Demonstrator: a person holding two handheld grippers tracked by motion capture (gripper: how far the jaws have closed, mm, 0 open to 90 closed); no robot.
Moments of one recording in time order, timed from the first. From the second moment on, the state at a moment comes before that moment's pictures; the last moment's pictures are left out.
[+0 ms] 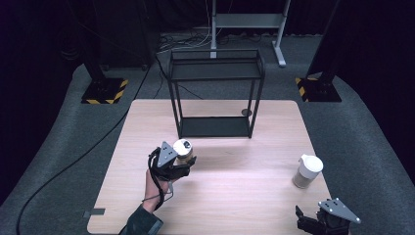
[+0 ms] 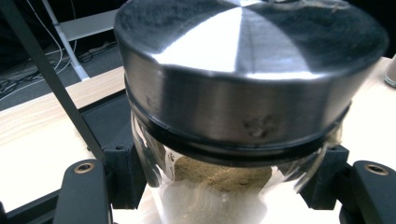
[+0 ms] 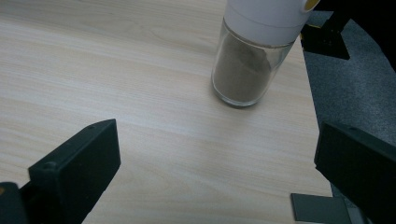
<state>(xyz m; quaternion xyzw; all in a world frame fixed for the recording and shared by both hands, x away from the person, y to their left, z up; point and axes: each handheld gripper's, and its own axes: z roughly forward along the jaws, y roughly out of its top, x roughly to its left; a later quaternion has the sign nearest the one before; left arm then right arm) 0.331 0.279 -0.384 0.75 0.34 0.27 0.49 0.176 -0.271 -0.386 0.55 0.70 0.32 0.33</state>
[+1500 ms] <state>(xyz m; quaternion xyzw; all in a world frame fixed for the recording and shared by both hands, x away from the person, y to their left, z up) 0.386 0.282 -0.360 0.75 0.35 0.26 0.49 0.177 -0.273 -0.386 0.55 0.70 0.31 0.33</state>
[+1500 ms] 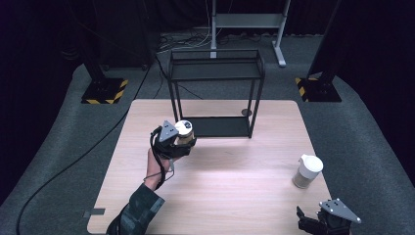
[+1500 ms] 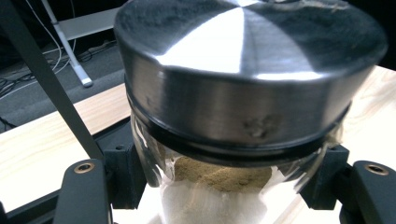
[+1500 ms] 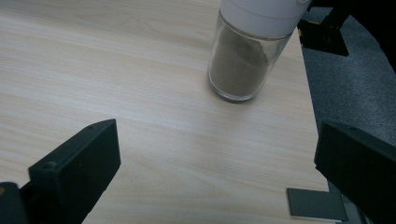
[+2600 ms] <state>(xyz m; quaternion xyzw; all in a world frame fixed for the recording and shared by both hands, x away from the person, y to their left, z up) 0.424 0.279 -0.334 0.75 0.36 0.26 0.49 0.178 -0.273 -0.386 0.55 0.70 0.31 0.32</state>
